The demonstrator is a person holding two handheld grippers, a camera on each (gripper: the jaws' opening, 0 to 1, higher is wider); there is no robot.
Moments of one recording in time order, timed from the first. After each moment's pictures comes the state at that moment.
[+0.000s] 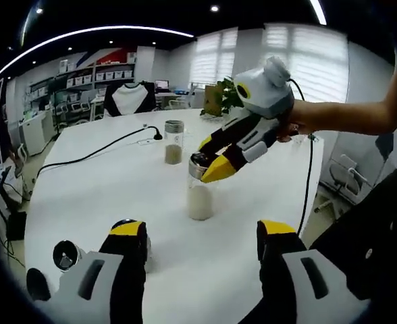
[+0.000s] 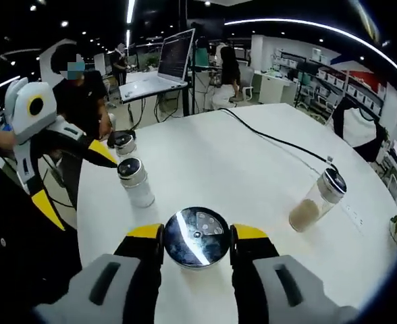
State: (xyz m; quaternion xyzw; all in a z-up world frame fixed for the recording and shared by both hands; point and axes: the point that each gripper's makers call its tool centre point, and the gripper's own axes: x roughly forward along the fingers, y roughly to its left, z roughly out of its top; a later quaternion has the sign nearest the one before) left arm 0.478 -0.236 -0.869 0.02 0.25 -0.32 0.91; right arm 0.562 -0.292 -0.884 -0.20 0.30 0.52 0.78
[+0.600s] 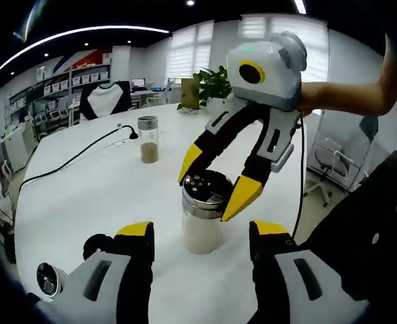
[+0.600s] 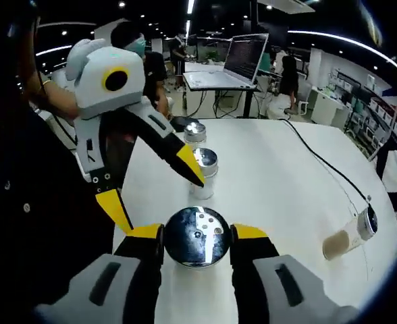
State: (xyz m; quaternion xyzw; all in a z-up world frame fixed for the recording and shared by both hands) left arm 0.480 -0.270 -0.887 0.06 0.25 -0.40 0.88; right arm 0.486 -0.275 -0.886 -0.28 0.26 0.66 0.64
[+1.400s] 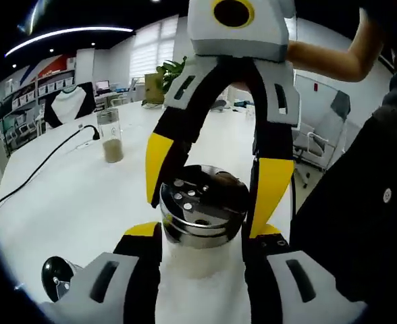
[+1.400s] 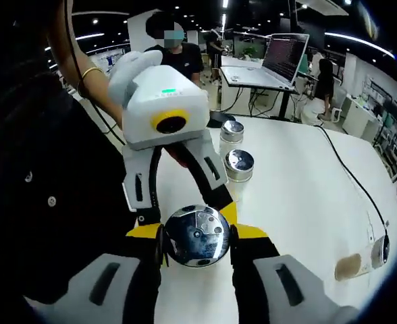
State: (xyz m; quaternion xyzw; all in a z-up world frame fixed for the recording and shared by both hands) left arm 0.481 -0.303 -0.924 0.09 0.25 -0.49 0.83; right arm 0.468 -0.267 -0.889 -0.28 0.27 0.71 0.58
